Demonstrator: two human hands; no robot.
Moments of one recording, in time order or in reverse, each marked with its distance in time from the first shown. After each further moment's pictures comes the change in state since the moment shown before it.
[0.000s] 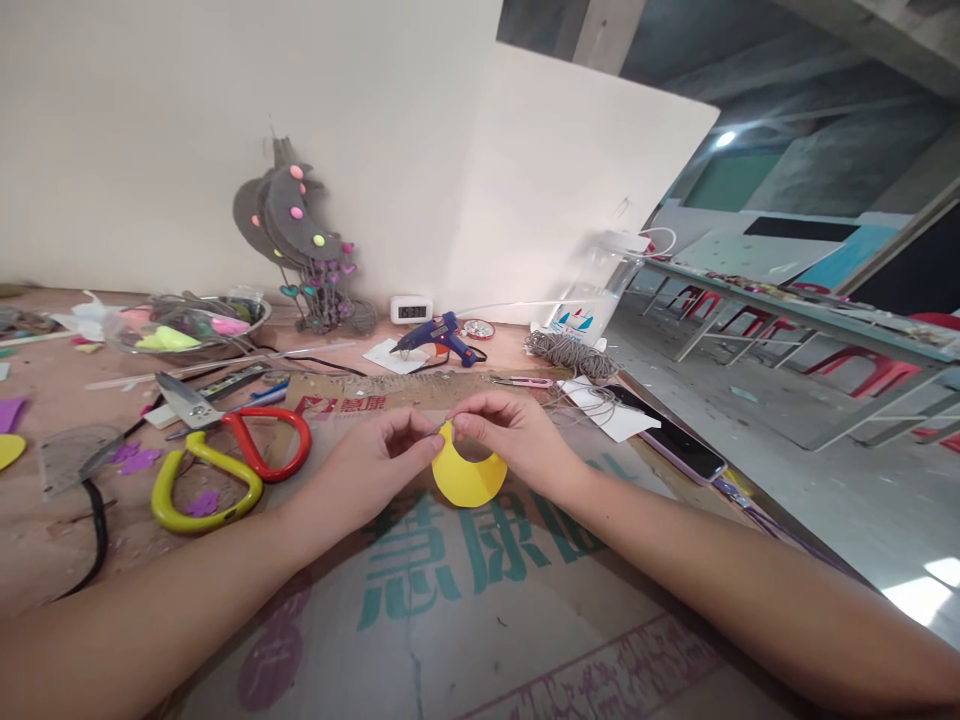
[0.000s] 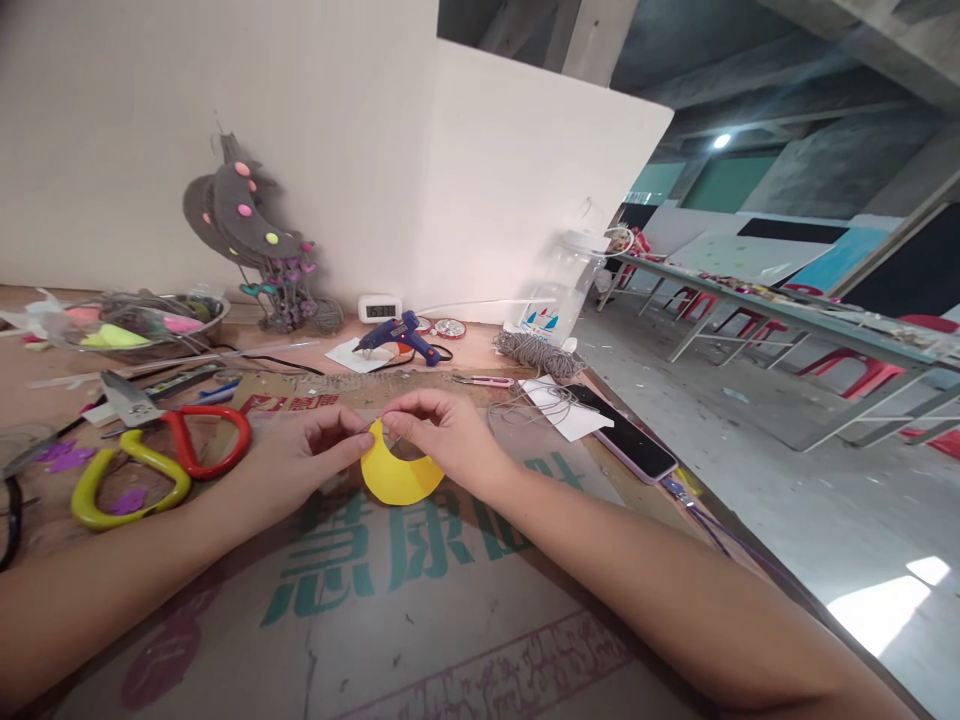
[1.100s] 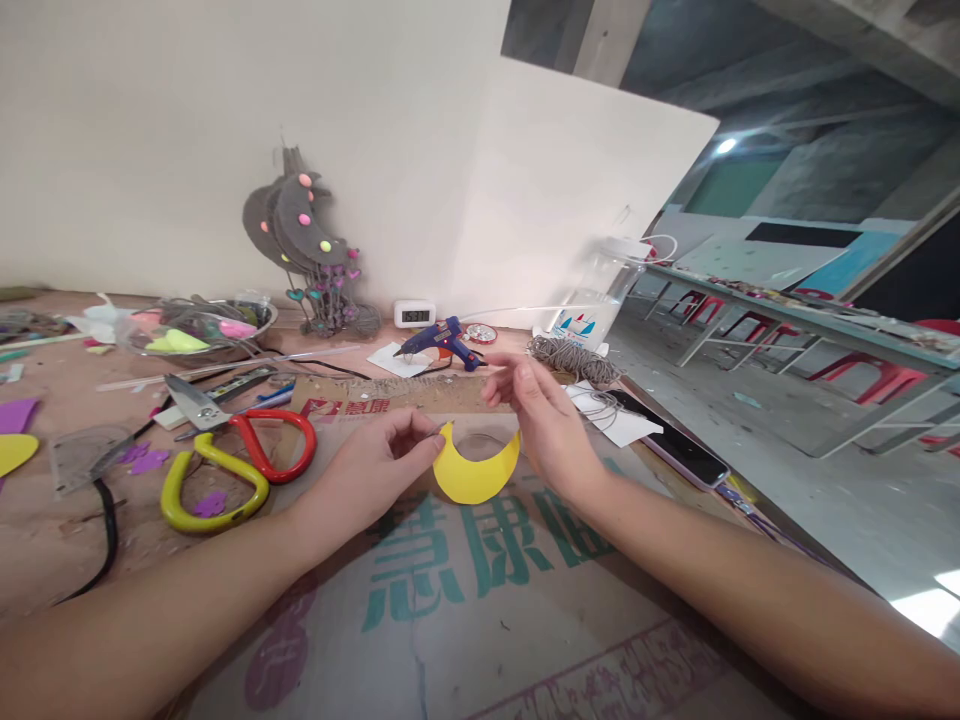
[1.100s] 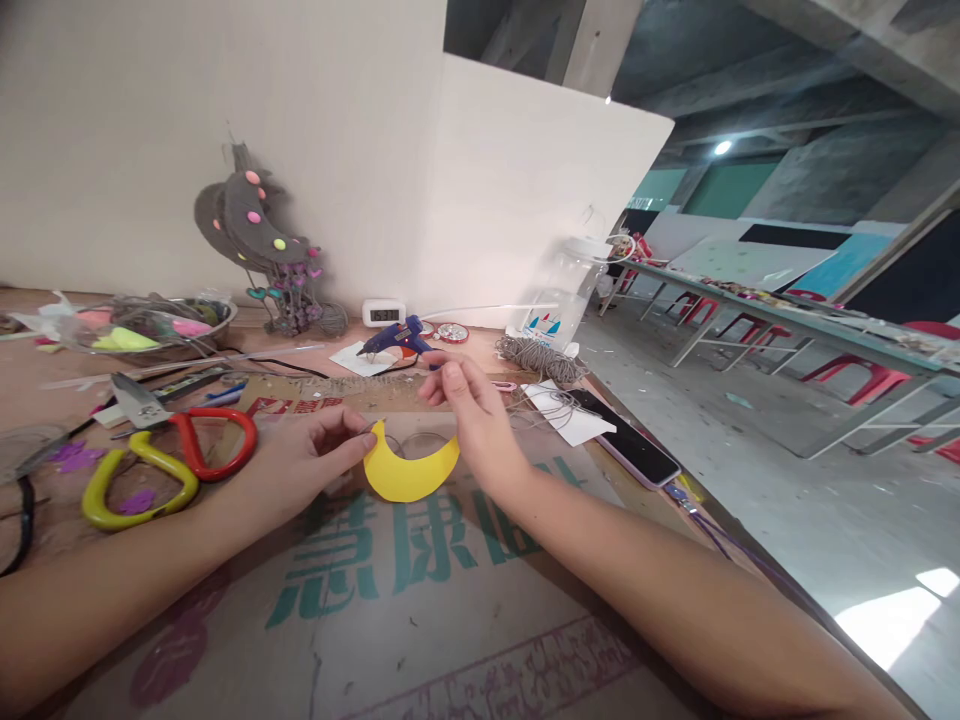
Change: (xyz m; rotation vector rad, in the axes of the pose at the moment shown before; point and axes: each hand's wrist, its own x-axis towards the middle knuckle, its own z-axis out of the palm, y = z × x) left_hand -0.001 -0.003 0.002 -0.065 0.045 -0.008; right_hand 0.004 -0.006 -0.010 0.017 0.207 -0.292
